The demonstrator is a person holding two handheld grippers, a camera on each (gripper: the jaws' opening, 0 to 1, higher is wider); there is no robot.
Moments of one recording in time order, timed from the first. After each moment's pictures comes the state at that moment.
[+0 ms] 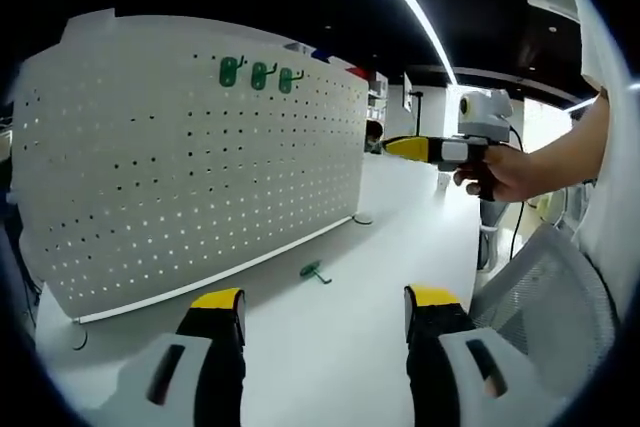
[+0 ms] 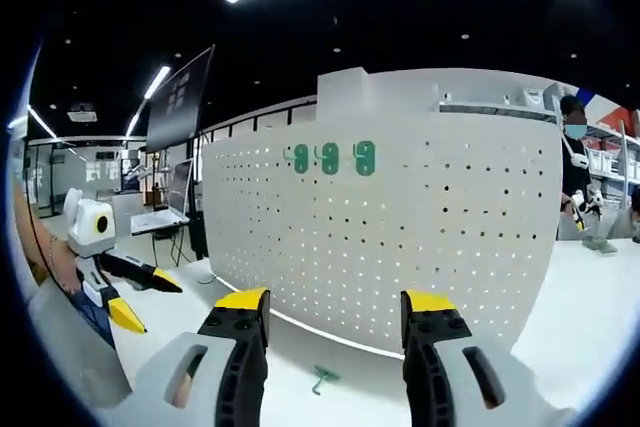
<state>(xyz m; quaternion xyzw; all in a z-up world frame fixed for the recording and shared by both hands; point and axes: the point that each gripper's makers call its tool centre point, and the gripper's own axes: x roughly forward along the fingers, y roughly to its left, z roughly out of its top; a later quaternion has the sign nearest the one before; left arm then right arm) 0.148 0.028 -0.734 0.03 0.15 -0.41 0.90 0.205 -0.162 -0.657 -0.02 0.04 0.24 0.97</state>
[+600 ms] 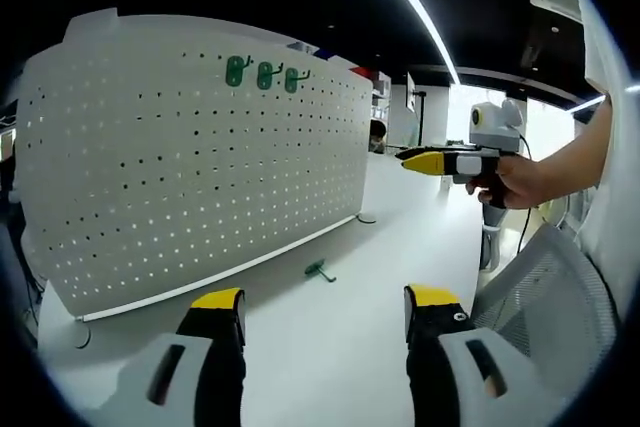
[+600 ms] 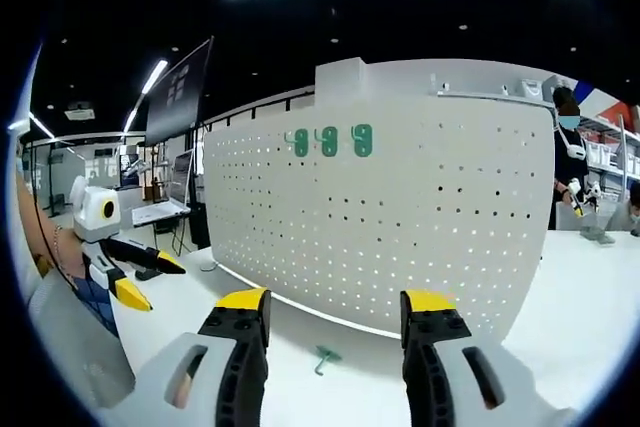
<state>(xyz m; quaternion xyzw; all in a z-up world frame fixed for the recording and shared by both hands) 0.150 0.034 -0.734 0.03 0.16 -0.41 0.90 0.192 -0.169 -0.676 -0.02 0.06 0.23 0.97</state>
